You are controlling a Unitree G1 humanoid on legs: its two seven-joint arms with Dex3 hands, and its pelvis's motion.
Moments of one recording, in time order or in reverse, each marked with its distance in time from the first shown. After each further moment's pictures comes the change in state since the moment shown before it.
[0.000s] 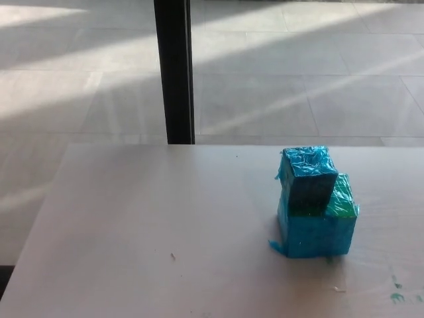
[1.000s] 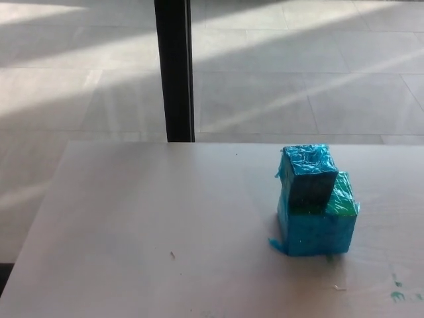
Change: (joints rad) left_arm -0.592 0.292 -0.329 -0.359 0.173 0.087 -0.104; right_arm 0.025 -0.005 0.017 0.016 0.009 -0.034 0.048
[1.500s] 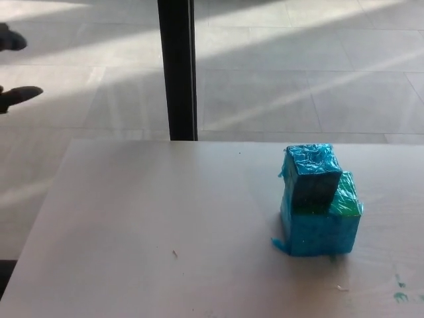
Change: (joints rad) left_arm -0.443 -0.087 -0.316 -0.055 0.198 0.070 -0.025; right_arm 0.003 0.000 0.000 0.003 0.000 -0.003 0.000
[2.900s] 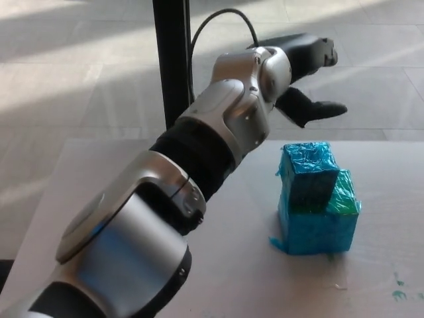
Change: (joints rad) left_arm -0.289 -0.842 -0.088 0.273 0.161 0.074 0.048; right_arm -0.035 -0.019 0.032 0.044 -0.005 -0.026 0.004
